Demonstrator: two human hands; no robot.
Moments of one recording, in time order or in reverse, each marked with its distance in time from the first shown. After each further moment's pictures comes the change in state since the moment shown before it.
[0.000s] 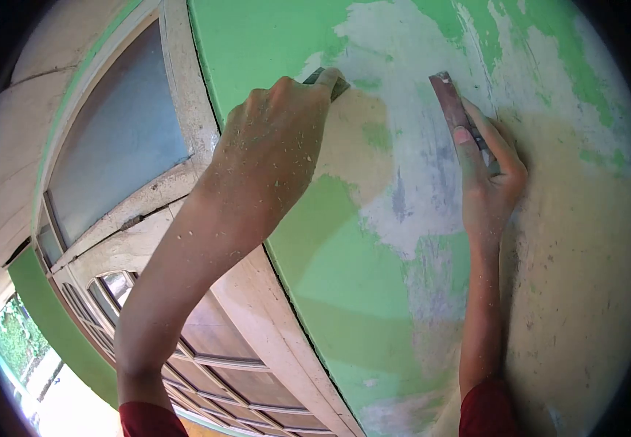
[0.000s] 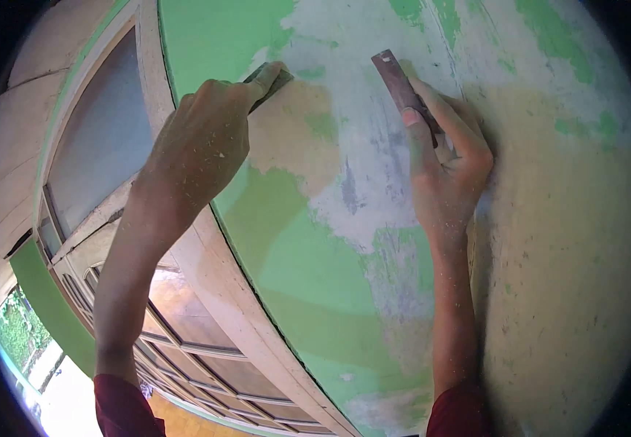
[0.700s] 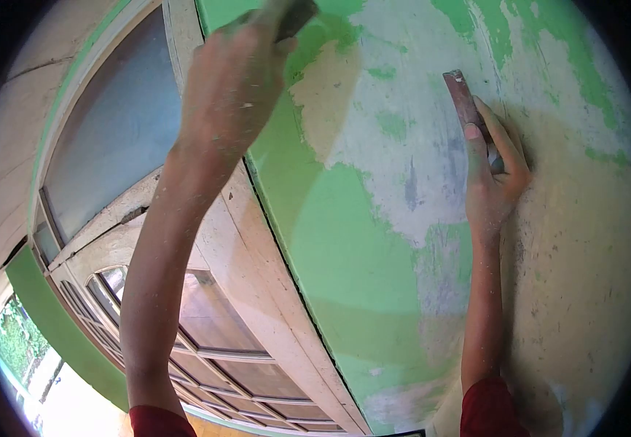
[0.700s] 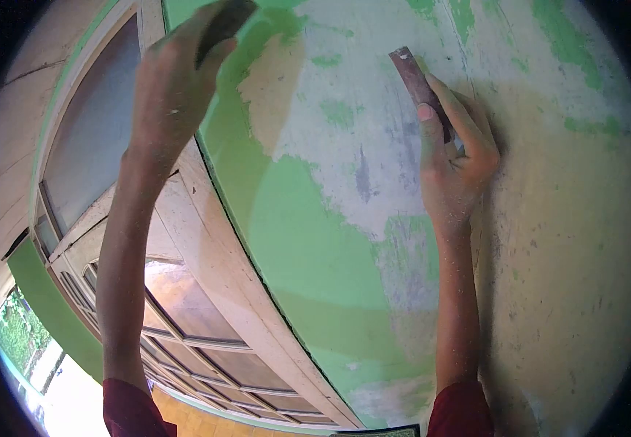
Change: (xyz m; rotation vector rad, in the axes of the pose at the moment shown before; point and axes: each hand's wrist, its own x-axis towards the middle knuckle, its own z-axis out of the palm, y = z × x) left_hand 0.015 -0.056 0.005 -0.111 0.459 0.018; right_hand -0.008 0.007 0.007 -0.083 0.070 -0.090
